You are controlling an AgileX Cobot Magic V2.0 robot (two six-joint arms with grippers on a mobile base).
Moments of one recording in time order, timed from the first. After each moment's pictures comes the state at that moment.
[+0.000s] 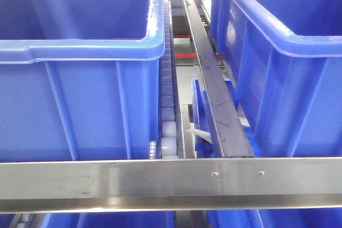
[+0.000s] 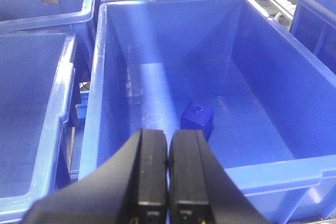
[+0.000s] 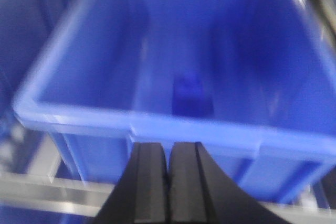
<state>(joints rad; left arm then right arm) -0.12 0.22 -0.61 -0.03 0.63 0.03 0.04 0.01 -0.48 0.10 0.70 -0.09</state>
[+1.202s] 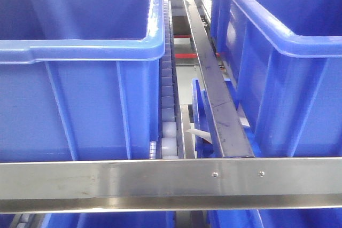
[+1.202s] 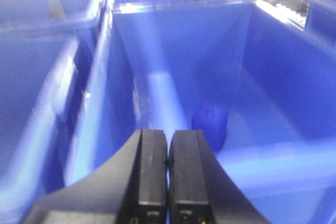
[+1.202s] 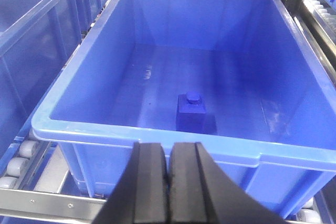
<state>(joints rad) -0.12 0.10 -0.21 0.01 0.23 0.03 0.04 -0.01 -0.48 0.11 0.71 -0.09</state>
